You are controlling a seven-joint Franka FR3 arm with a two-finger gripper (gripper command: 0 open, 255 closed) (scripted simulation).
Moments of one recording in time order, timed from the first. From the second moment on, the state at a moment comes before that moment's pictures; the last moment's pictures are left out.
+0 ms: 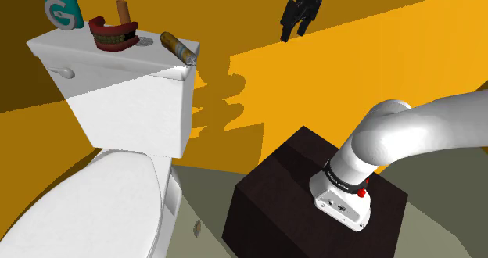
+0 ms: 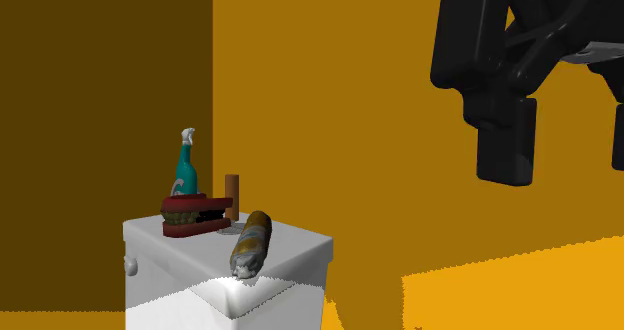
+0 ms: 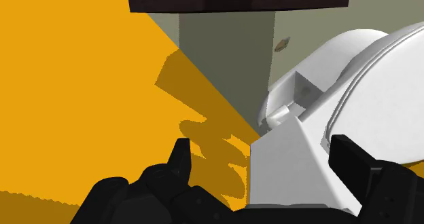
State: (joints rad) arm -0.02 -0.74 0.04 -2.30 -0.01 1.64 -0.01
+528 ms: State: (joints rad) arm -0.01 -0.54 0.09 -2.21 0.02 1.75 0.04
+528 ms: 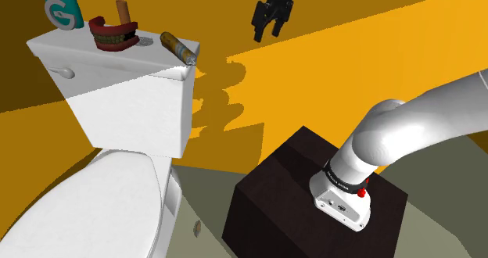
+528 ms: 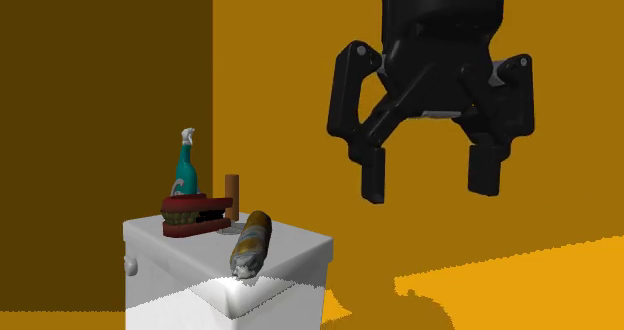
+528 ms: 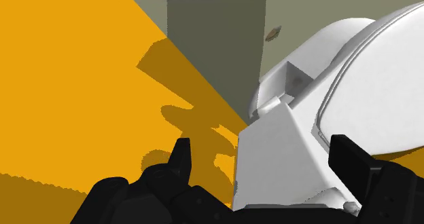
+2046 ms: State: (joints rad) arm 0.08 0.34 0.21 -1.44 -0.04 1.85 0.23
